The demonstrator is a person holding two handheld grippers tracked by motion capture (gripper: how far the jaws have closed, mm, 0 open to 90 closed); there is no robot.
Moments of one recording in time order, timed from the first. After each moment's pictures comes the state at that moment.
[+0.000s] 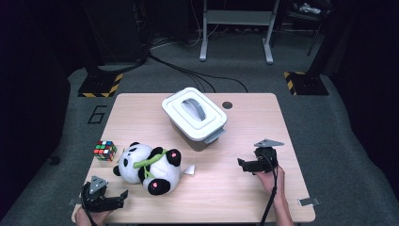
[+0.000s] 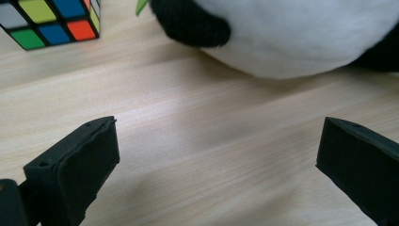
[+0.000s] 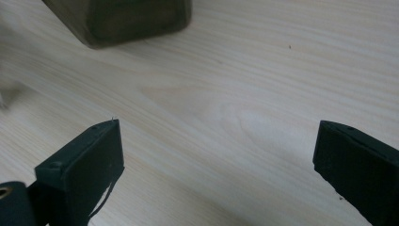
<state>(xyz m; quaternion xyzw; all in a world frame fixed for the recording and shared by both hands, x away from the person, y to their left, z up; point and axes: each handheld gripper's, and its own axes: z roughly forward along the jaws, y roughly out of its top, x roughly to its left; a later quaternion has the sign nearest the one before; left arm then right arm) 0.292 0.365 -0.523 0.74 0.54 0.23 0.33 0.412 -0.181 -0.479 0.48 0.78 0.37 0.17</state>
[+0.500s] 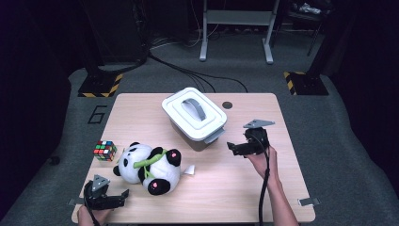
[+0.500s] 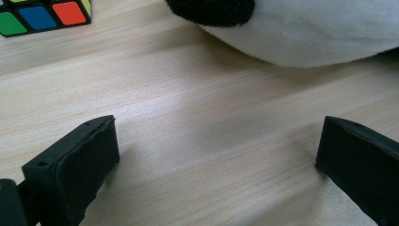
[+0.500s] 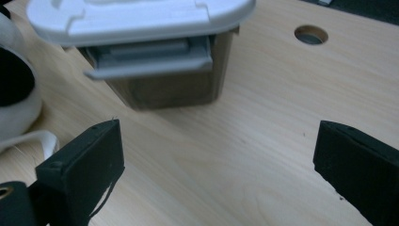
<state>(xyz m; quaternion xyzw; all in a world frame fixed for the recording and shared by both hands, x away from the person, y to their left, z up) 0.300 0.368 -0.533 0.75 0.53 0.23 0.32 0.441 -0.141 -0.414 0.42 0.80 0.39 0.17</state>
